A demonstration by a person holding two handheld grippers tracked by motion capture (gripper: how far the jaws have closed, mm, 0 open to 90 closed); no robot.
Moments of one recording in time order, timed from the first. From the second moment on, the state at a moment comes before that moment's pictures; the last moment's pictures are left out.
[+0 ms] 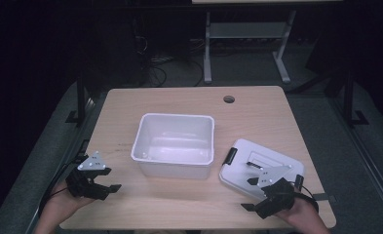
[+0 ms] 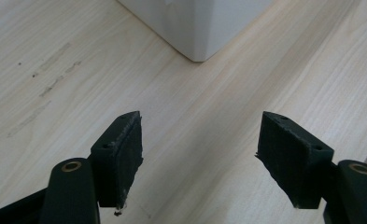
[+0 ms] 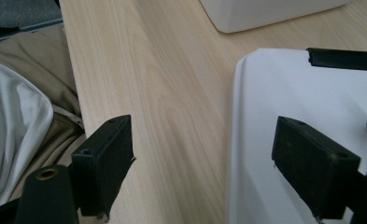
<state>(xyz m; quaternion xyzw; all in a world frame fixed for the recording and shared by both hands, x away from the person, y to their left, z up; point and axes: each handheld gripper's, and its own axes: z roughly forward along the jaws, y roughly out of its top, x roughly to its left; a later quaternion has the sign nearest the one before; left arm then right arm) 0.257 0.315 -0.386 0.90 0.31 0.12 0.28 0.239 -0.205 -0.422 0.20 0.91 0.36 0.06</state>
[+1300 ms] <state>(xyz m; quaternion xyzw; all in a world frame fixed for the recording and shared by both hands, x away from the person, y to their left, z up) 0.245 0.318 -0.419 0.88 0.34 0.14 0.29 0.256 -0.218 -0.393 0.21 0.92 0.33 0.08</state>
